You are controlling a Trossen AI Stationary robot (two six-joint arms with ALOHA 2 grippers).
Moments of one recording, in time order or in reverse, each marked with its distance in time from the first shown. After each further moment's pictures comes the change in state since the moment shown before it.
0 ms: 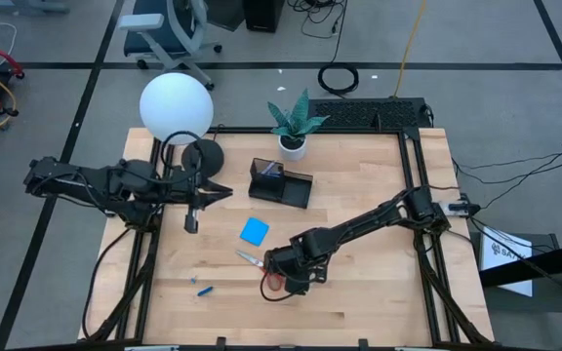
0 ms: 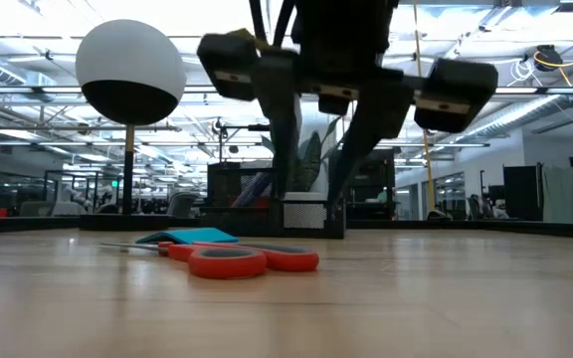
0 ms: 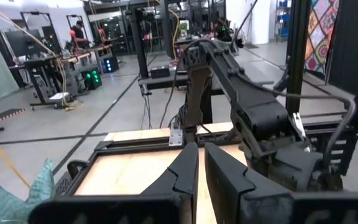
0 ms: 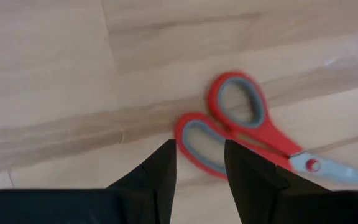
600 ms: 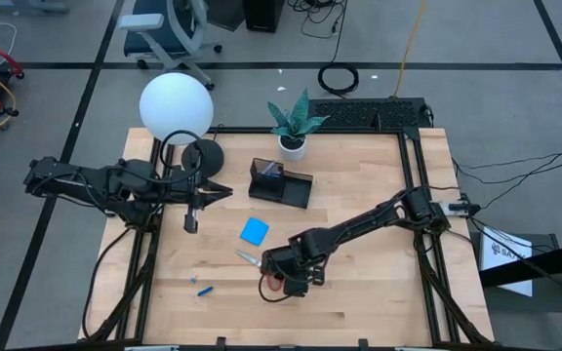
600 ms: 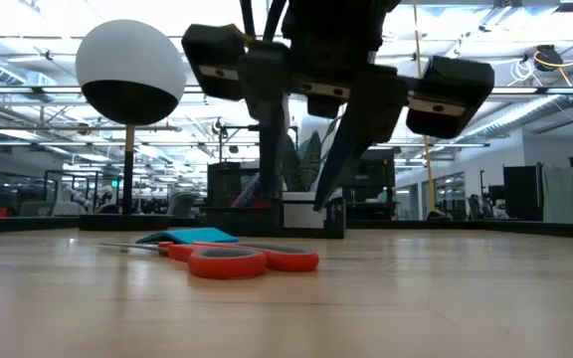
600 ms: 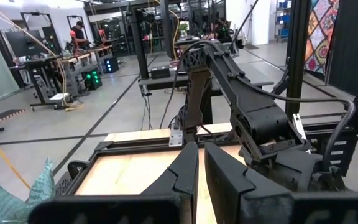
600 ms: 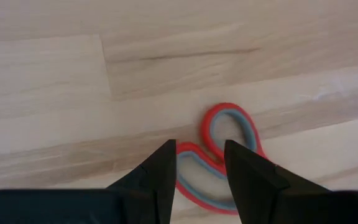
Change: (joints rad) left arm 0.000 -0.001 0.000 0.000 0.000 -0.002; right arm -0.009 0.015 0.000 0.066 -0.086 -0.030
